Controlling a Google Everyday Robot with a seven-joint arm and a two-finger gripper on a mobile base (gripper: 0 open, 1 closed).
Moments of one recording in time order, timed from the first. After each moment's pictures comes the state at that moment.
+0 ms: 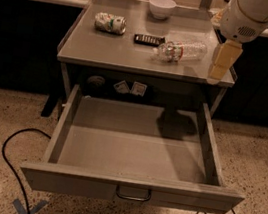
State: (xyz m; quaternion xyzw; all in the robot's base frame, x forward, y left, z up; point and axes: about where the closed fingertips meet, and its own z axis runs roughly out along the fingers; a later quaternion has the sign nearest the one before) arm 0.644 -0.182 0.954 -0.68 0.70 -0.08 0.20
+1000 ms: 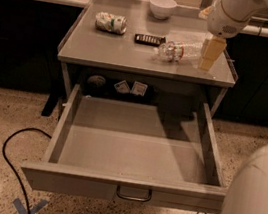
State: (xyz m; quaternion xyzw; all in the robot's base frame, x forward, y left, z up) arm 0.718 -0.175 0.930 -0.70 0.66 -0.10 0.23
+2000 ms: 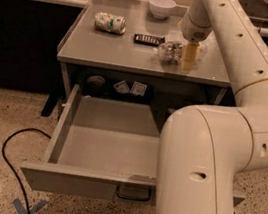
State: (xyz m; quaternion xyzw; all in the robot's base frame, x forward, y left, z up) arm 0.804 -0.143 0.857 -0.74 0.64 -0.11 0.17
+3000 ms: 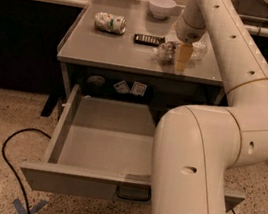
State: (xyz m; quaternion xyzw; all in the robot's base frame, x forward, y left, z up) arm 0.807 -0.126 0.847 -0.74 0.64 -0.09 0.17
